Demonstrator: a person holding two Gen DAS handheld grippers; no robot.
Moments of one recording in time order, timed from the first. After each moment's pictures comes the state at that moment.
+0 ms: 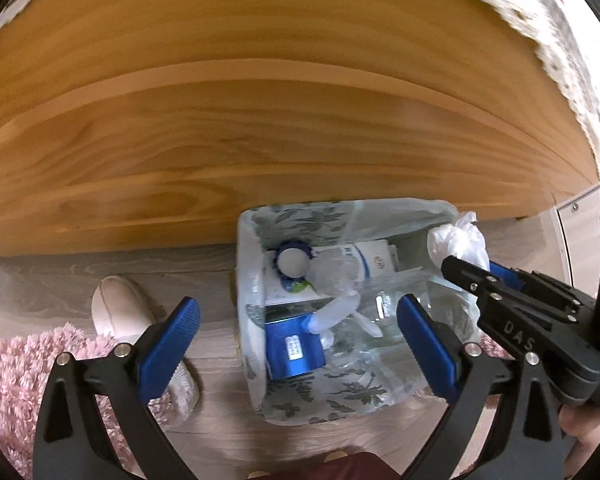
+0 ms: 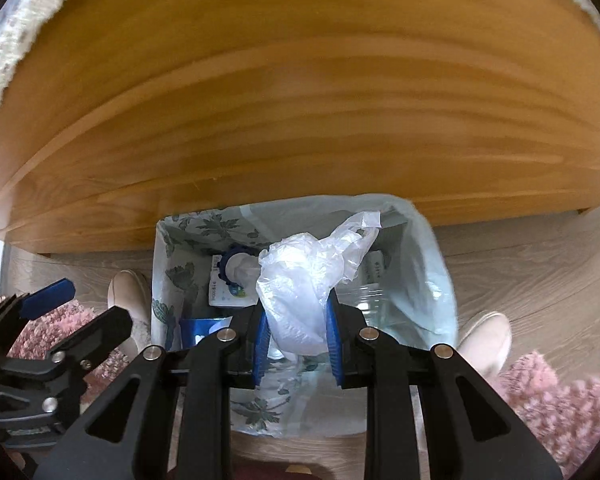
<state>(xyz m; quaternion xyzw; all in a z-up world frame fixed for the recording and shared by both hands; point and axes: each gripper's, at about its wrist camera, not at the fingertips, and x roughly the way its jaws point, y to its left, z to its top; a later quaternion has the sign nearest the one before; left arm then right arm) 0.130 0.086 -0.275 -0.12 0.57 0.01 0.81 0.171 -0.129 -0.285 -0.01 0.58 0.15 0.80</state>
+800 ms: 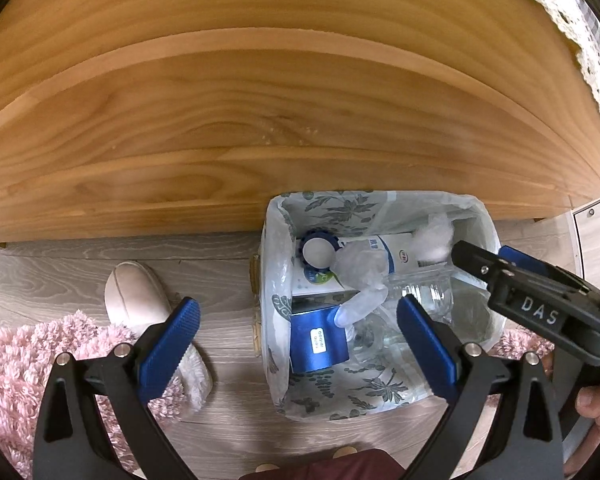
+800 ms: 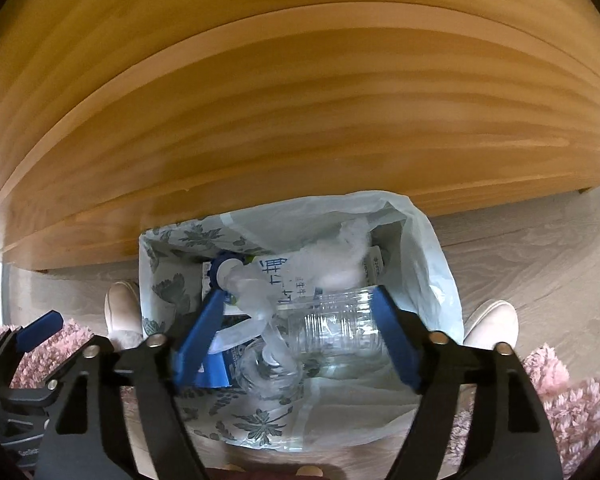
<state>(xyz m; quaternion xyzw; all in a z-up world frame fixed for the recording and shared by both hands) 0.129 0.096 -0.286 -0.12 0.59 0.04 0.80 0.184 -0.133 -0.294 0.01 0.60 0.12 0.79</state>
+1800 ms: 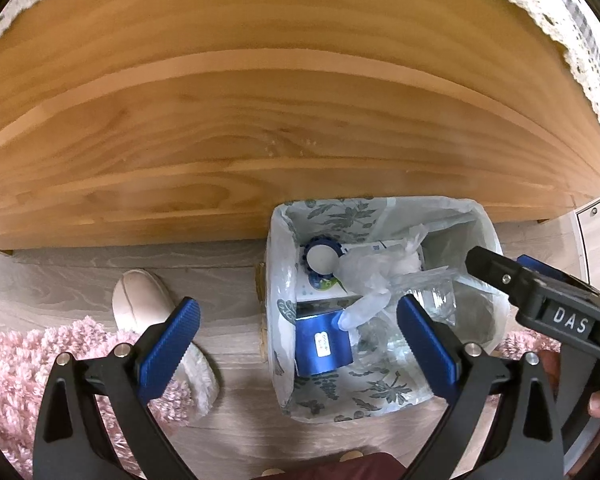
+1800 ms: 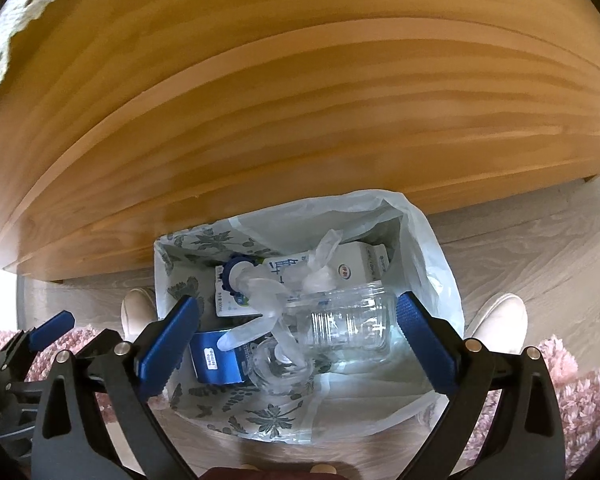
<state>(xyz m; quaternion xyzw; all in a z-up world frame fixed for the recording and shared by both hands) 0.124 0.094 -0.277 -0.10 0.58 0.05 0.81 0.183 -0.145 -0.285 0.04 0.59 0.13 0.79</state>
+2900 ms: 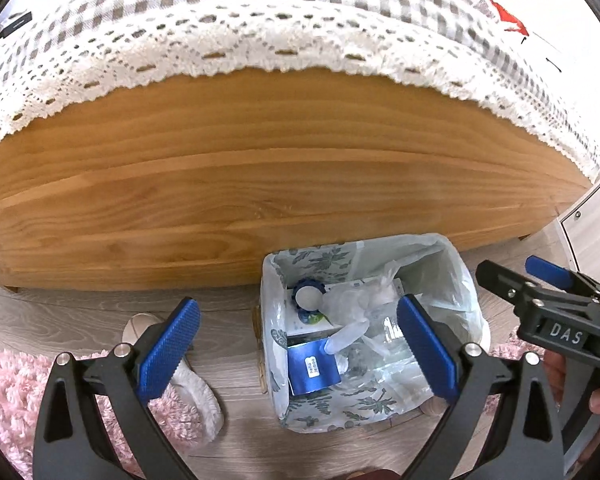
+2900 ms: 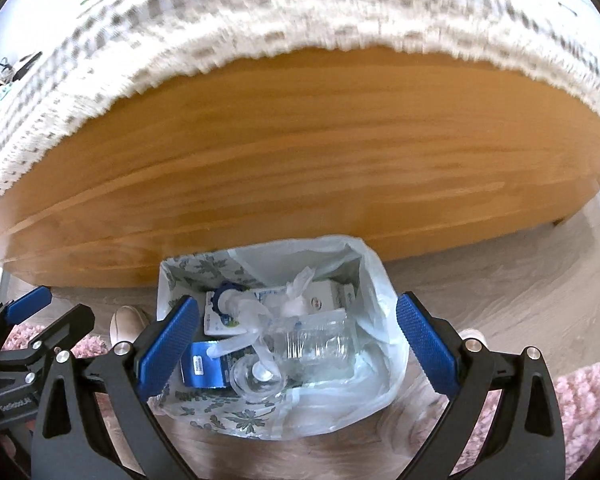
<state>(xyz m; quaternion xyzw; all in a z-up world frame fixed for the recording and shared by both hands) 0.105 0.090 -0.223 -0.08 0.49 0.02 0.87 0.152 -0.162 -0.225 0.00 0.50 0.12 0.86</state>
